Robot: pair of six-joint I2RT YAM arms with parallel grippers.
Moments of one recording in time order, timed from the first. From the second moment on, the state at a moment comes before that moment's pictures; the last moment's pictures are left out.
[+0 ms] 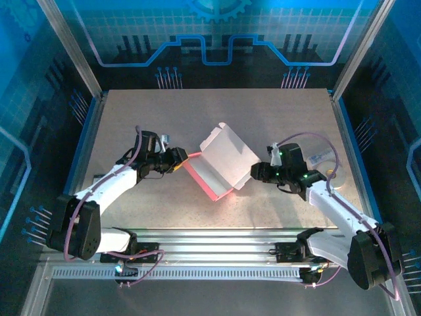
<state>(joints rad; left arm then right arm) -0.22 1.33 0.73 -0.18 0.54 -0.88 0.33 1.09 0.63 -0.35 -0.34 0.50</state>
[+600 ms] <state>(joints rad) -0.22 1.32 0.70 -0.17 0.54 -0.88 0.35 1.23 0.66 -0.28 -0.30 0.54</state>
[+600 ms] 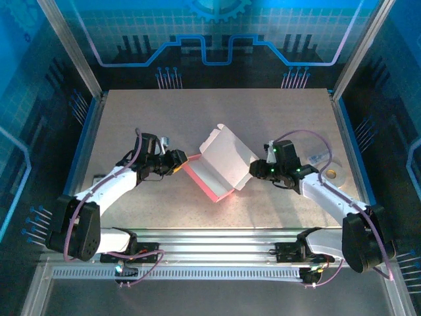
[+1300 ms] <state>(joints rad) -0.21 1.21 0.61 -0.15 0.52 -0.86 0.42 1.25 0.76 -0.28 -0.20 0.46</state>
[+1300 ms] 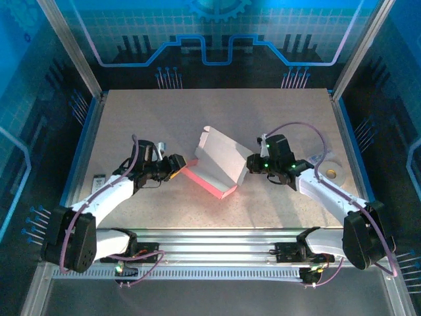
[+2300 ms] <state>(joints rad) -0.16 1.31 1.09 -0.46 0.49 -0.06 0.40 1.27 0.88 -0.34 -0.40 0.05</state>
